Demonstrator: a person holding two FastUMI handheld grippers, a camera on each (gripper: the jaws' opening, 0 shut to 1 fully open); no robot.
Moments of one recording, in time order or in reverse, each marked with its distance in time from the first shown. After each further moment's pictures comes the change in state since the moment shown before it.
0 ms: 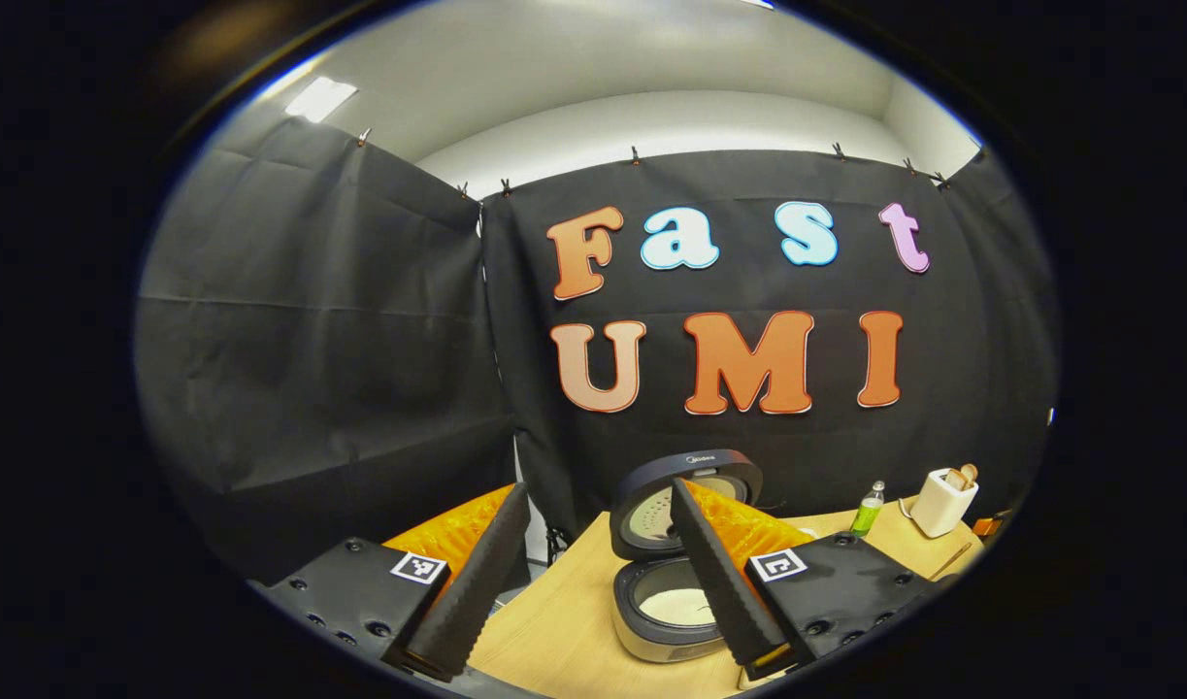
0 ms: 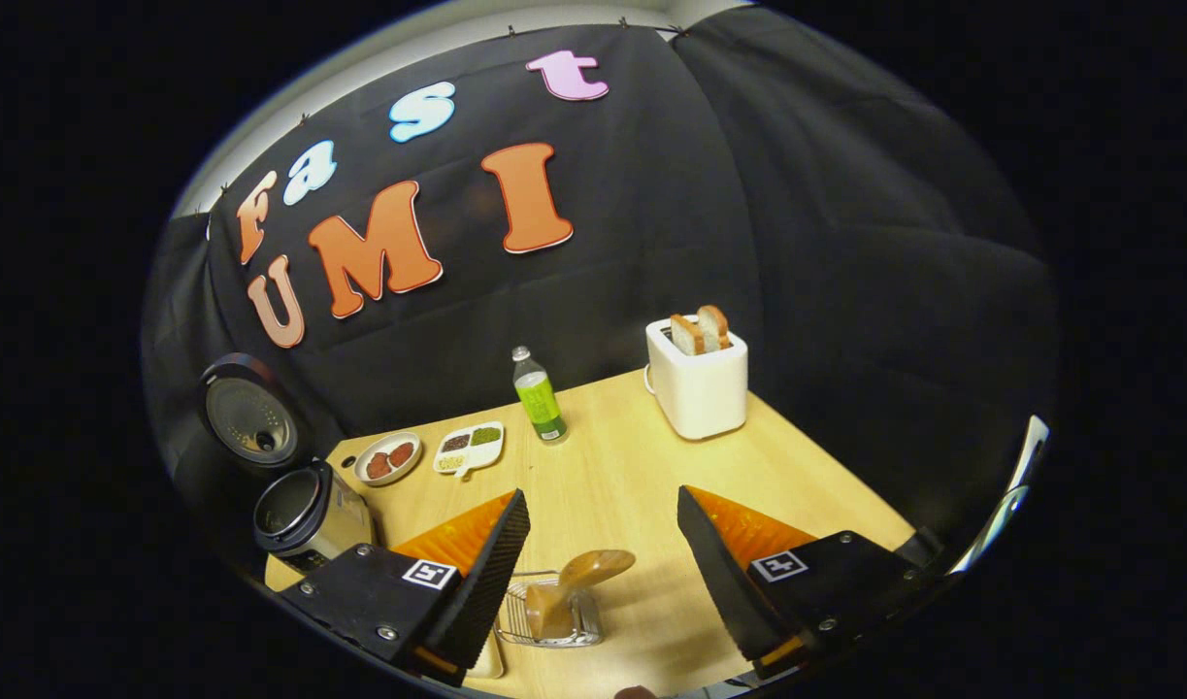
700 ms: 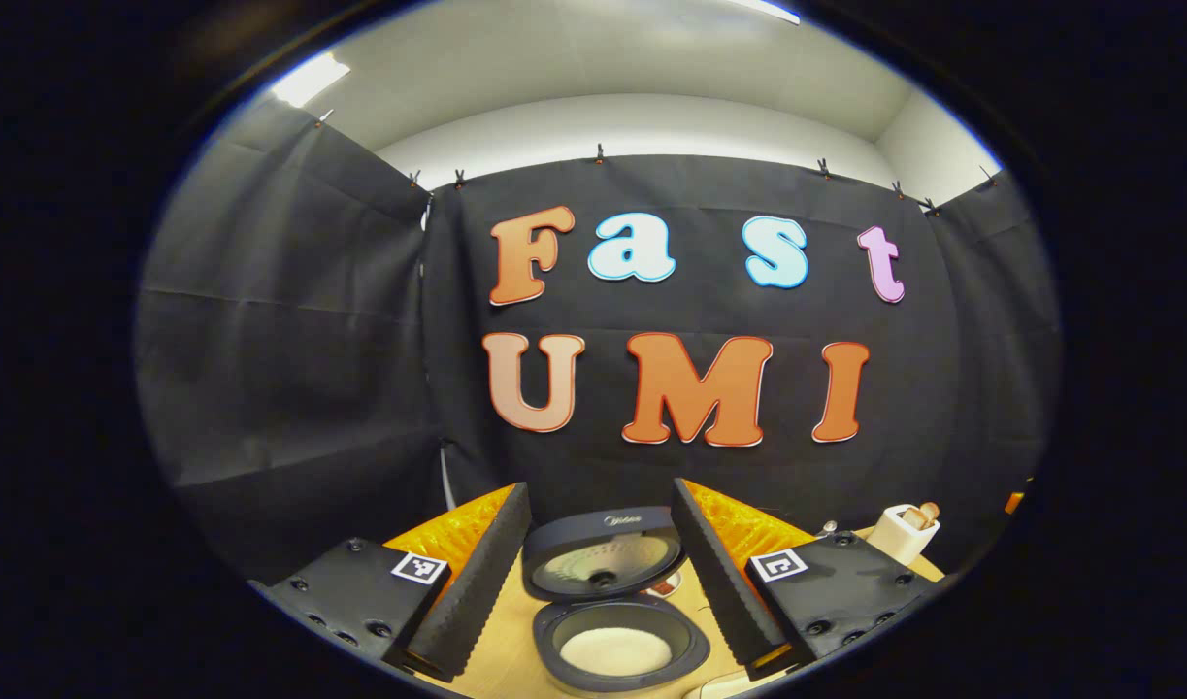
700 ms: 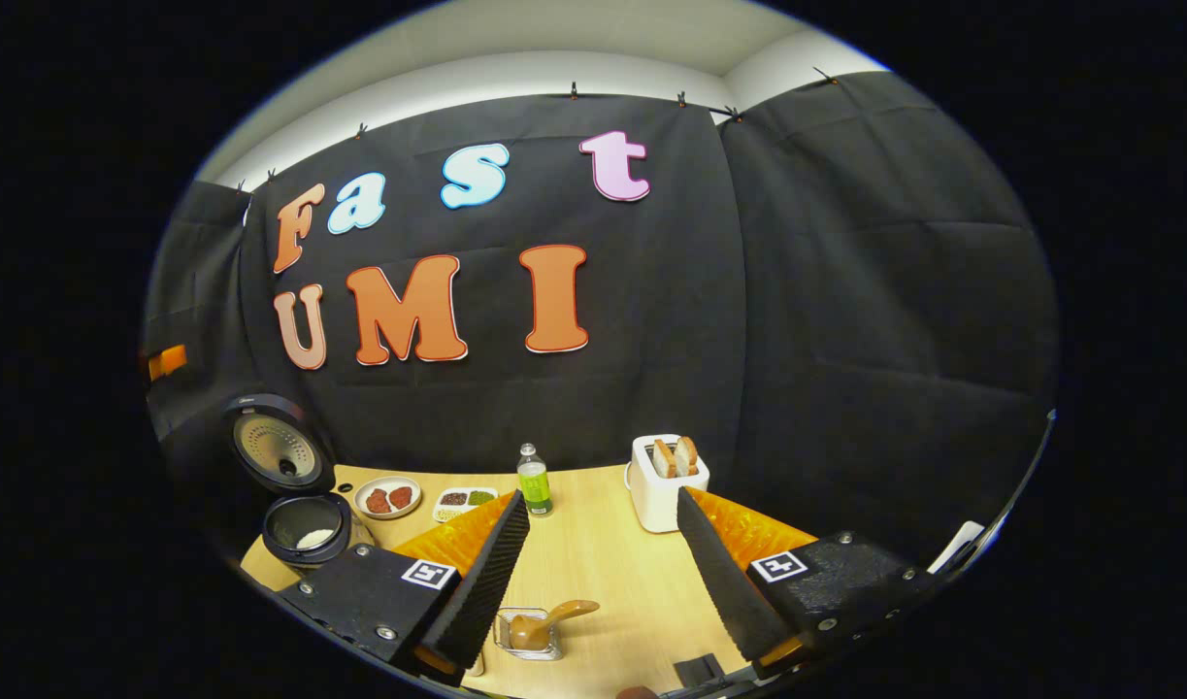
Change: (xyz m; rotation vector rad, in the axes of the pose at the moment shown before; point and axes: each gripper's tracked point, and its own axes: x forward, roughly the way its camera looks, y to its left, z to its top) left arm 0.116 -0.087 0.047 -0.087 -0.010 -0.180; right arm -0.113 0.007 0.134 -0.154 -0.227 -0.024
